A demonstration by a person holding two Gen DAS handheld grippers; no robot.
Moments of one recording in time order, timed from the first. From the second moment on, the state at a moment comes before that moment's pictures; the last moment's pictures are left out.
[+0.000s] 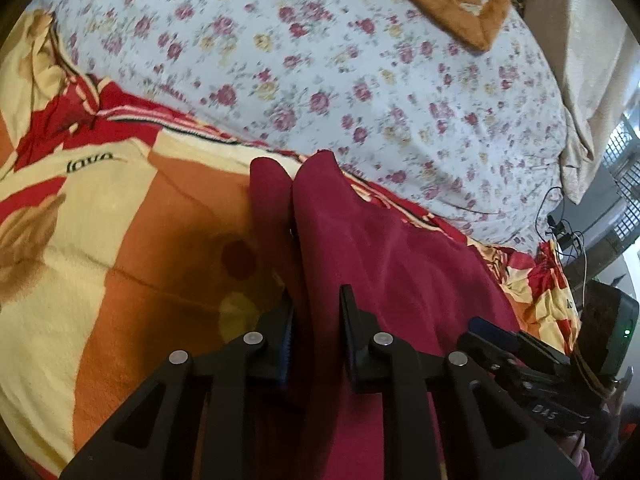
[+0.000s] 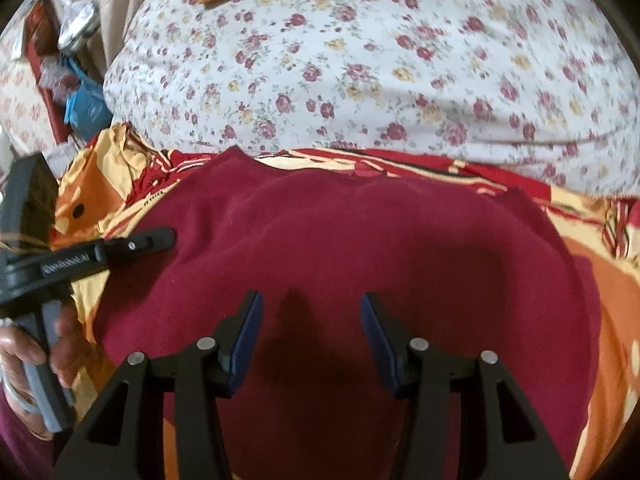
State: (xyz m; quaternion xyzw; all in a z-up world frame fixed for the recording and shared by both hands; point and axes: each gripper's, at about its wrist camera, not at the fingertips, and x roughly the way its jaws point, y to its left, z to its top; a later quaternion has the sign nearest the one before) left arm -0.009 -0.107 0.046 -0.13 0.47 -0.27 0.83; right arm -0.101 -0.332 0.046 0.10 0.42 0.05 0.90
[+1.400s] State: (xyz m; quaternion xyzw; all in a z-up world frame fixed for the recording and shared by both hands) left arm -0.017 -0.106 0.052 -0.18 0.50 -0.29 0.80; right arm -0.063 -0.376 0.020 0.15 0.43 0.02 0.89
